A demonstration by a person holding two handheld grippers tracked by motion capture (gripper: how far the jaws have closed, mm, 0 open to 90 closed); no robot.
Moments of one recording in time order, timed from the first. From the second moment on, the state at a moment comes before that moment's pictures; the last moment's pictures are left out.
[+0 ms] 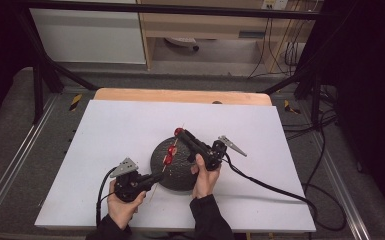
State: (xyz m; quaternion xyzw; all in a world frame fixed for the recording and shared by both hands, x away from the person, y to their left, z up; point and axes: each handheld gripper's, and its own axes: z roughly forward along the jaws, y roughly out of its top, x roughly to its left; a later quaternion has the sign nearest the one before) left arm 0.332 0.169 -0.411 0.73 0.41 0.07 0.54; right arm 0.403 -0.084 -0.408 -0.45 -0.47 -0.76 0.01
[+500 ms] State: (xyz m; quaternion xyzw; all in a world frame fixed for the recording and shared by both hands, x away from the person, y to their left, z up) left arm 0.341 0.169 -0.409 0.74 0.40 0.08 0.54; right arm 0.400 -0.083 -0.410 -0.44 -0.50 -0.74 0.01
